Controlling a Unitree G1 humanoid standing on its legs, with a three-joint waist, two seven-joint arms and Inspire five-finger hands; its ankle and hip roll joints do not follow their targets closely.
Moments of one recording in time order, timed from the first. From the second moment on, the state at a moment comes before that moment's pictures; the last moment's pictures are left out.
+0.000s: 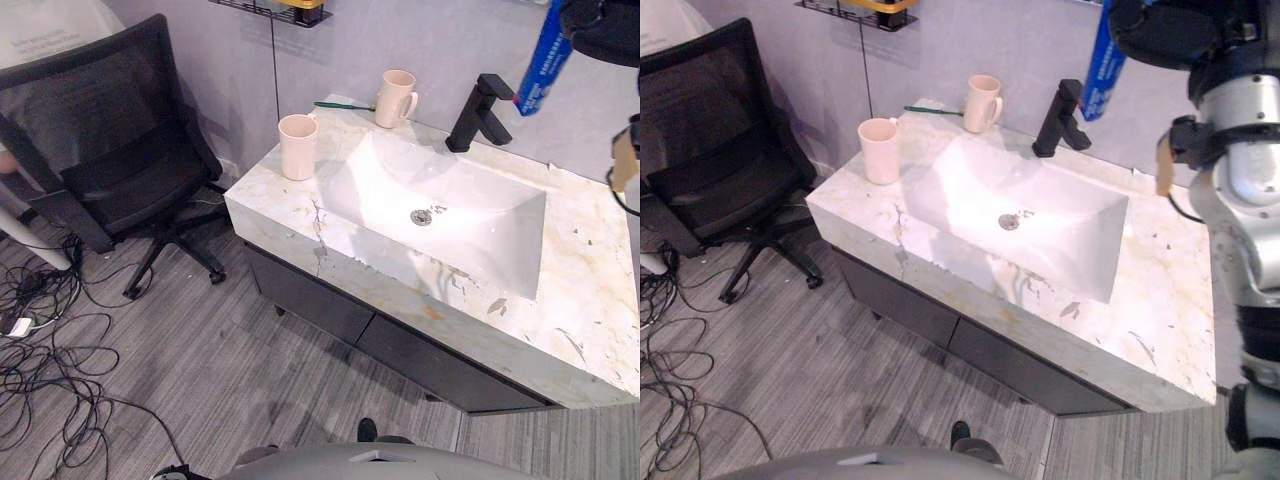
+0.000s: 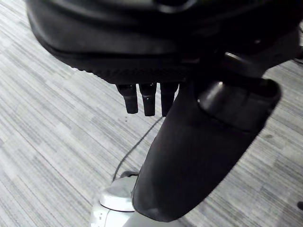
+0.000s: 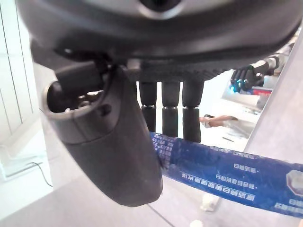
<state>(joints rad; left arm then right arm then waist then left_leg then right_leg) 0.15 0.25 0.09 1.11 -0.11 0.27 0.18 -0.53 -1.09 -0.07 -0.18 0.65 0.09 -0.29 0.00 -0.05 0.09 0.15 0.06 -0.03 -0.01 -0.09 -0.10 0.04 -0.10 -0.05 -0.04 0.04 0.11</state>
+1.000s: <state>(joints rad) 0.25 0.29 0.10 1.19 -0.07 0.21 0.23 -1.11 -0.74 0.42 0.36 0.13 0.25 -0.53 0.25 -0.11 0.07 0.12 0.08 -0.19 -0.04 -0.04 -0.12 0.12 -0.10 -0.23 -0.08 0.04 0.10</state>
